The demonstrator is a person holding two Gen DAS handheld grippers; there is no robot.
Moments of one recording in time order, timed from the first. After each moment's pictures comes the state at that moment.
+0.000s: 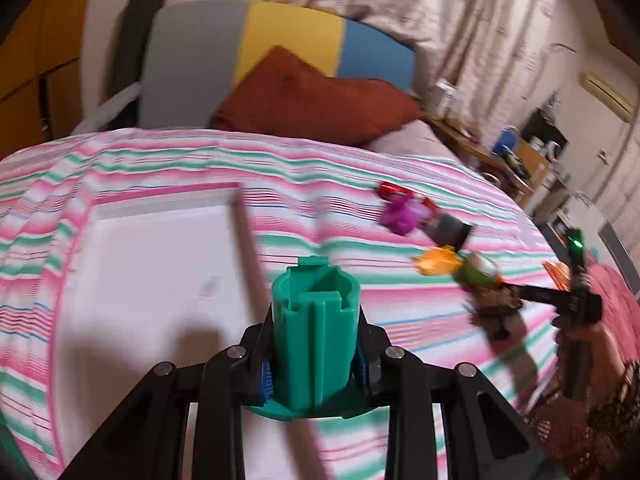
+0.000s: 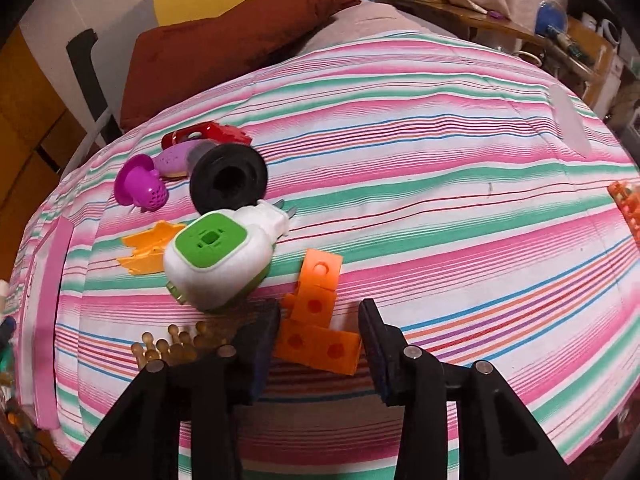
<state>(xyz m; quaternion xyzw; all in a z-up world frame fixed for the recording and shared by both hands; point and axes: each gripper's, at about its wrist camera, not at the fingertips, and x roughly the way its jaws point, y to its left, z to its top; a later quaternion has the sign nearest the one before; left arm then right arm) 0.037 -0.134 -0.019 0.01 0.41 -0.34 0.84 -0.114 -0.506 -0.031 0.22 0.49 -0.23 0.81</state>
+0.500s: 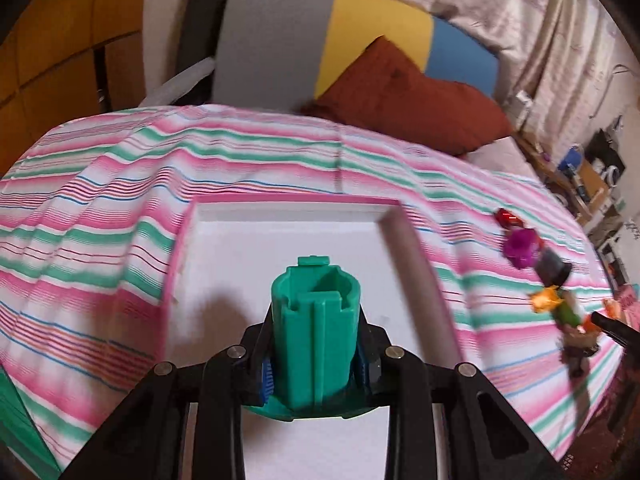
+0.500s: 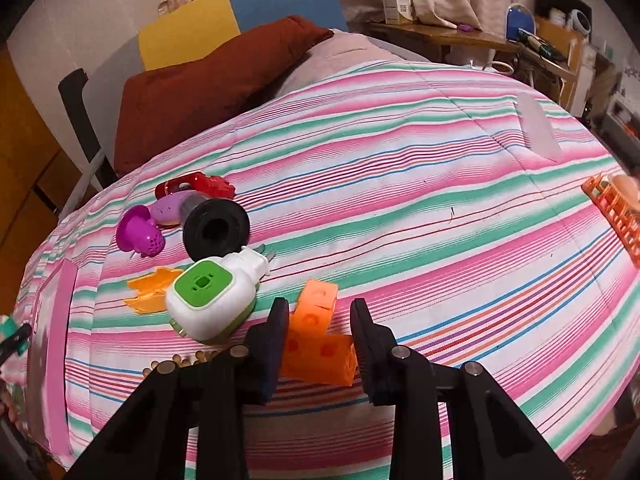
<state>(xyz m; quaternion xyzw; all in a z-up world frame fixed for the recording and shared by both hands) 0.134 -0.080 -0.047 0.02 0.45 -0.24 0.86 -0.129 -0.515 -0.008 0.23 0.43 -0.26 0.83</state>
